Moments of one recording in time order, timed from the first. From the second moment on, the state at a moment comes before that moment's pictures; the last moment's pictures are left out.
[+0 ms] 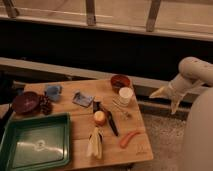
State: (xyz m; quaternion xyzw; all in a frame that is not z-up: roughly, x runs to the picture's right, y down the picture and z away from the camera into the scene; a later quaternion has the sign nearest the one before) arm 0.319 0.083 0.752 -0.24 0.24 0.87 0.36
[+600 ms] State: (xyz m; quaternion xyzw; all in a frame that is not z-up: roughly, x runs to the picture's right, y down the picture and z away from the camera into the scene) arm 0.318 0.084 0.751 -0.24 0.24 0.87 0.36
